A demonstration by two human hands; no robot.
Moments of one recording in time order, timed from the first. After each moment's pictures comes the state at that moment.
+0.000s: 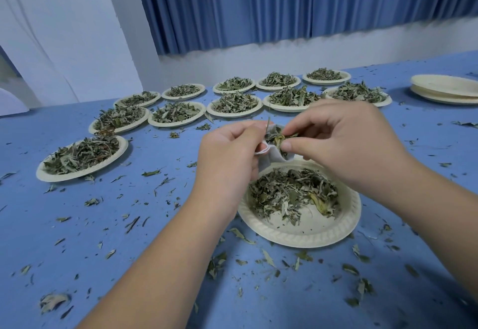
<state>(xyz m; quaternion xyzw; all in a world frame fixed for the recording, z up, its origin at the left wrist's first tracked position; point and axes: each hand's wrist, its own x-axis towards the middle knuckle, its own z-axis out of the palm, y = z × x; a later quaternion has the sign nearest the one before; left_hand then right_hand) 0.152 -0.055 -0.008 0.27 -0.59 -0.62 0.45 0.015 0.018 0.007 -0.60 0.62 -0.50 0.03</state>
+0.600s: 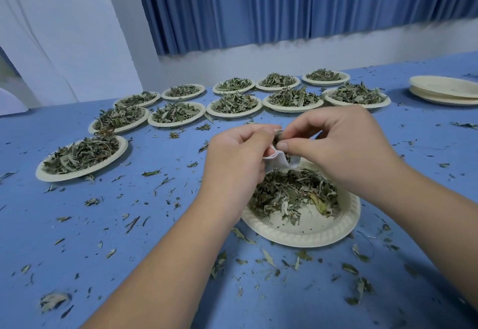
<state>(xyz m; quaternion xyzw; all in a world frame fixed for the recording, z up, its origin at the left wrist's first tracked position) 0.147 -0.049 -0.008 0.27 -0.60 -0.62 0.43 0.018 0.015 0.003 -0.59 0.61 -0.52 0.08</state>
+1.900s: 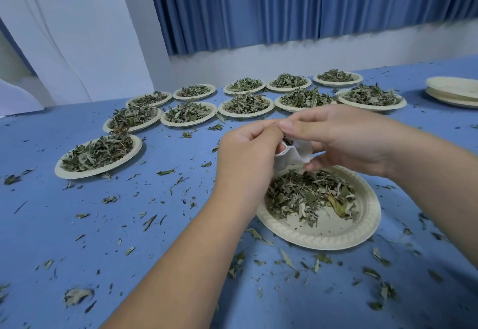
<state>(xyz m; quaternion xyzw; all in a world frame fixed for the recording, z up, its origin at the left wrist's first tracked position) 0.152 -0.060 -0.010 0.29 -0.62 -0.58 0.45 0.011 -0.012 0.021 -0.53 0.59 -0.44 0.42</state>
